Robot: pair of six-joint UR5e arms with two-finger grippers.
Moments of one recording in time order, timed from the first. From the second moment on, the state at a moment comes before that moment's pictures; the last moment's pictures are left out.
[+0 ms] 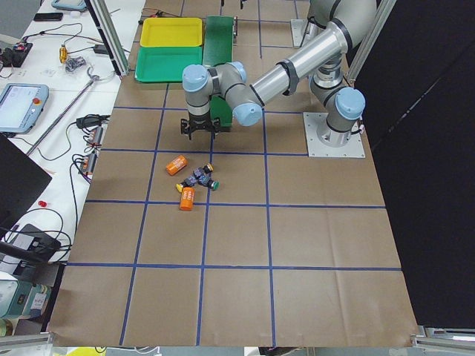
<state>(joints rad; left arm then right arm) -1.06 -1.89 -1.70 -1.08 1.57 1.95 1.78 -1.47 1.61 -1.67 -1.57 -1.13</state>
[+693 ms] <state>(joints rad) -0.93 -2.11 -1.54 -0.98 1.56 2.15 1.79 -1.41 1.67 -1.87 -1.56 -1.44</state>
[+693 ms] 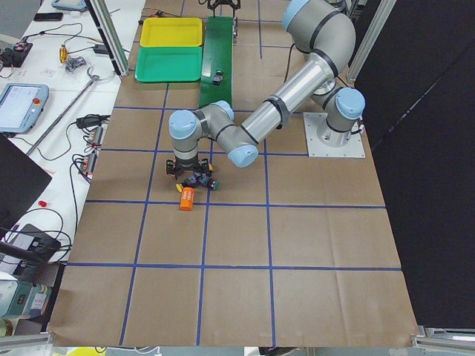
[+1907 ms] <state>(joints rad) -0.88 -2.21 -1.52 -0.91 1.54 2.27 1.94 -1.20 1.72 -2.18 -1.57 -1.18</state>
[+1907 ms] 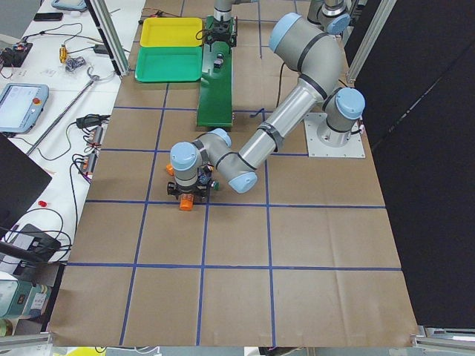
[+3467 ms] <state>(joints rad) -1.09 -1.97 -1.61 -1.12 1.55 2.06 1.77 -1.26 1.74 -2.17 -1.66 -1.37</state>
